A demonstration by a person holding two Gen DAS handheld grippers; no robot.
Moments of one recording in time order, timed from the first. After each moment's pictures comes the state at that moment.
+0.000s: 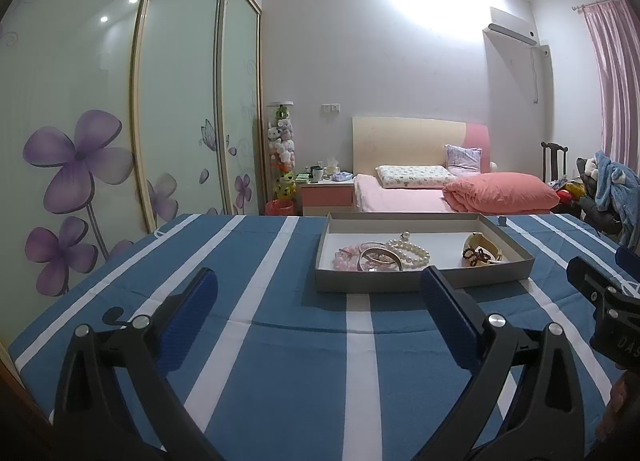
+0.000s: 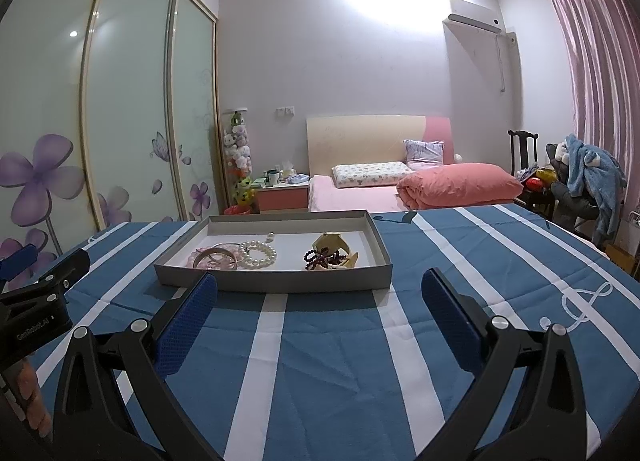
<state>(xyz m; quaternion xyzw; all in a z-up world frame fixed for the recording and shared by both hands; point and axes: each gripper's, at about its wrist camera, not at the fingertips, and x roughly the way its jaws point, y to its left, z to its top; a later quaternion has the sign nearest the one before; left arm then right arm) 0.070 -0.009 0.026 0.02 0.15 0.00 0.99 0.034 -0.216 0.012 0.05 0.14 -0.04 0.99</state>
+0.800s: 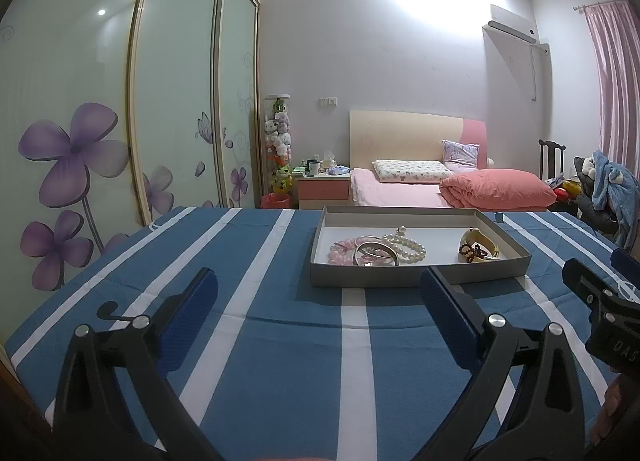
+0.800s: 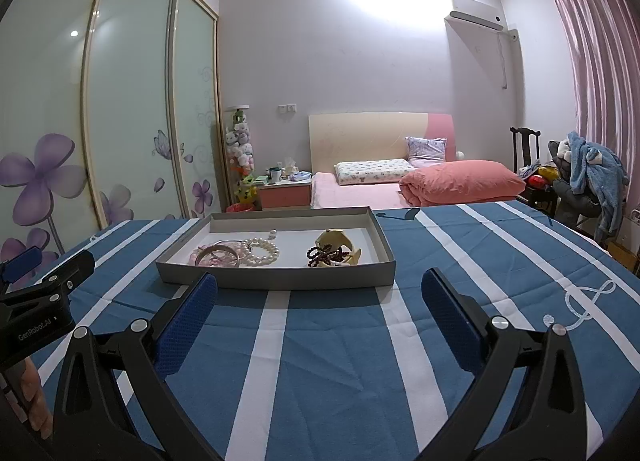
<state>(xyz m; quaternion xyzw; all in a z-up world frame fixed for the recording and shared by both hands) 0.073 -0.012 0.025 0.02 0.16 -0.01 0.99 0.034 -0.215 0.012 0.05 0.14 -0.04 0.99</state>
